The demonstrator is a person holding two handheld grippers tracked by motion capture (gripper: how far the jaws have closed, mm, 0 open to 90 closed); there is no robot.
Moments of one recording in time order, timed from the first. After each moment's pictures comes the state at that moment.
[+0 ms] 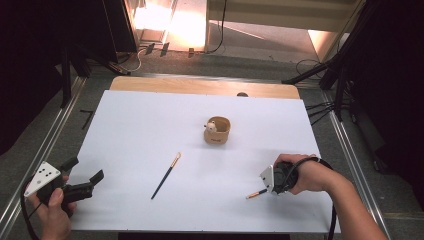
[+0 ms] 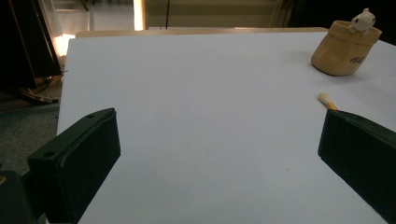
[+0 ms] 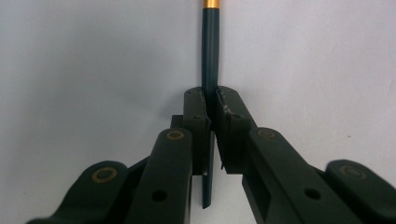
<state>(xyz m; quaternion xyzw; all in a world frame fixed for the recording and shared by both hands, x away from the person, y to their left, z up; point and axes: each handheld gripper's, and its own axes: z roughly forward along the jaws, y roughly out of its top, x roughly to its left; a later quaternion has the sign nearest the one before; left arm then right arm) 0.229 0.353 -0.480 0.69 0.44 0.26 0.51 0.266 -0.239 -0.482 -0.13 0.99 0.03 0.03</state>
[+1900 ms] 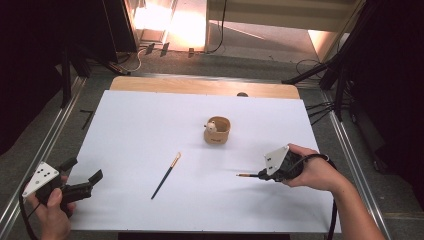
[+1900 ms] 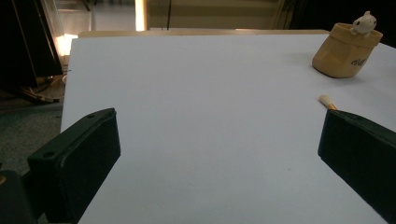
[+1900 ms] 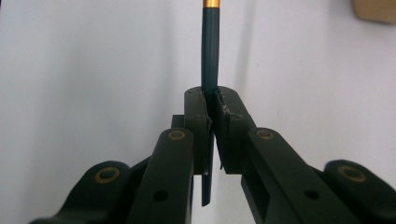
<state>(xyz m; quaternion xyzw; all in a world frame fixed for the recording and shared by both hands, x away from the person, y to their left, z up) 0.228 0.355 -0.480 0.69 0.44 0.26 0.51 0.273 -0.248 -0.446 0.00 0.98 0.21 0.08</state>
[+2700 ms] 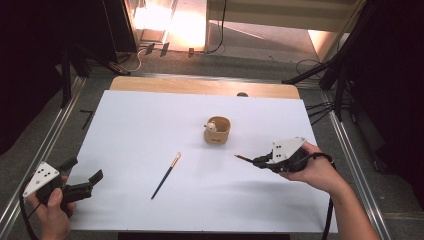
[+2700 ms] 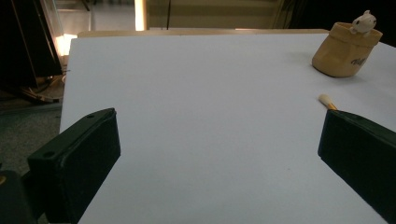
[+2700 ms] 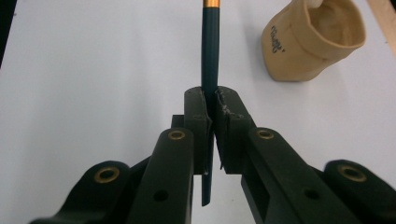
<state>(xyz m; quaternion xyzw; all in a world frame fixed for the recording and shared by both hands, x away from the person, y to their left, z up) 0.228 0.355 -0.480 0.69 0.44 0.26 0.51 0.274 -0.255 -0.425 0.06 0.93 0.34 0.13</state>
